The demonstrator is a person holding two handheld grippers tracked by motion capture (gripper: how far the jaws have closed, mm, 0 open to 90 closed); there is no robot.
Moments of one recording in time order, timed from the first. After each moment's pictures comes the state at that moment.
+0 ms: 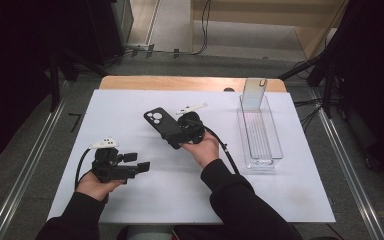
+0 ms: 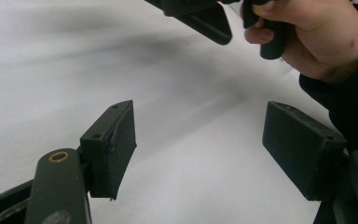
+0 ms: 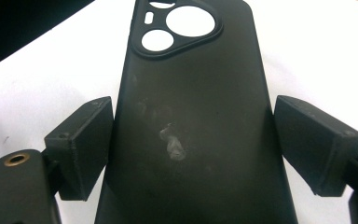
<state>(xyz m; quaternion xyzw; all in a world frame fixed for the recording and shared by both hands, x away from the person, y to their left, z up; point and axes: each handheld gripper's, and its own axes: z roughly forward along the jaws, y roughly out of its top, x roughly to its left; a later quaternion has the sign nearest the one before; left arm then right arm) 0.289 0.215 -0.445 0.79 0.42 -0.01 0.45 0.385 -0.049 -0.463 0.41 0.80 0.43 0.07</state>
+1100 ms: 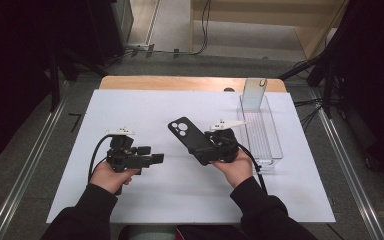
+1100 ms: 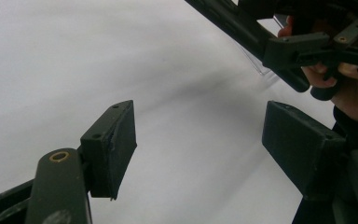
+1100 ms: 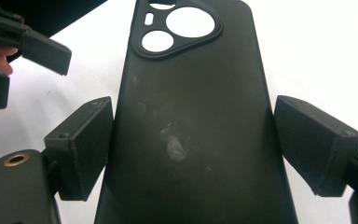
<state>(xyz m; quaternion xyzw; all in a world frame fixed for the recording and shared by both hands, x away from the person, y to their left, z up) 0.307 0.176 -0.426 0.79 0.43 -0.05 0.44 0.312 -0.126 -0.446 0.42 0.78 0.46 0.08</state>
